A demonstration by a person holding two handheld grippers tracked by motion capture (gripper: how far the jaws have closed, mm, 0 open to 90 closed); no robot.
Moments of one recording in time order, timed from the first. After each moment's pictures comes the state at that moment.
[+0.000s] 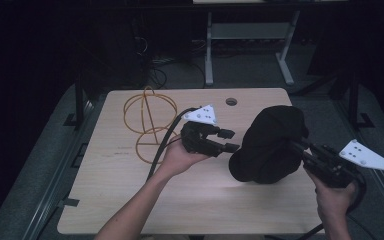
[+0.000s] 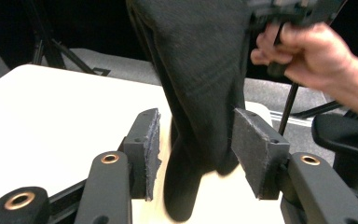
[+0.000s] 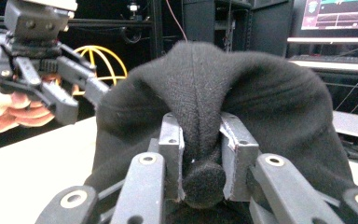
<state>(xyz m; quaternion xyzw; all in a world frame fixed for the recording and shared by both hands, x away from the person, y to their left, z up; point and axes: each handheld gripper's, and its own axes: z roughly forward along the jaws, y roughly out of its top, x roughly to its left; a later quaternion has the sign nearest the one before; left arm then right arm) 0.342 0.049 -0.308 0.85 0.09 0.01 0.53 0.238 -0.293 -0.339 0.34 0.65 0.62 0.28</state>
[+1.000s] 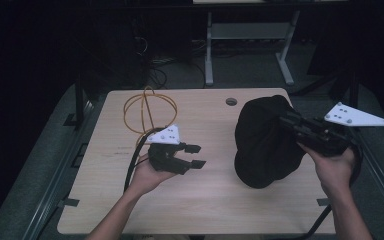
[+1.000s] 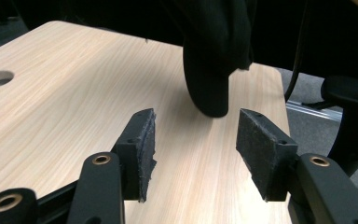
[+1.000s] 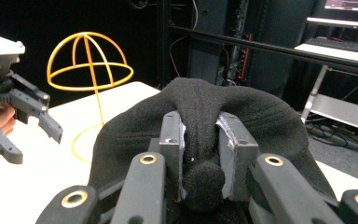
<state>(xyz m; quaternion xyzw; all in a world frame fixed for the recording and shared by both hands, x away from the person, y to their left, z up) 0.316 0.130 -0.348 0.85 0.13 0.03 0.51 0.283 -0.271 -0.278 0.32 0.72 0.56 0.26</state>
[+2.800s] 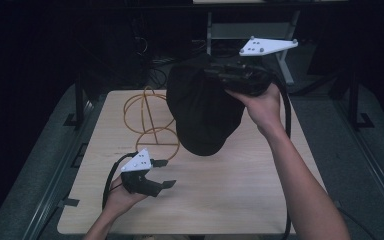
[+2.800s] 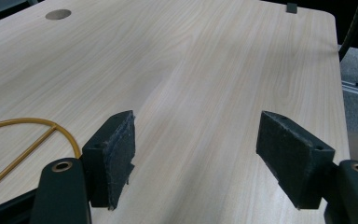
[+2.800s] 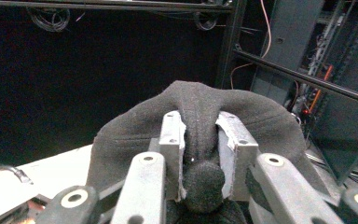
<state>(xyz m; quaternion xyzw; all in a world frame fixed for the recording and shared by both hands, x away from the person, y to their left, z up) 0.286 0.199 -0.405 0.85 0.18 0.09 0.48 0.376 -0.124 -0.190 0.22 0.76 0.59 0.19</state>
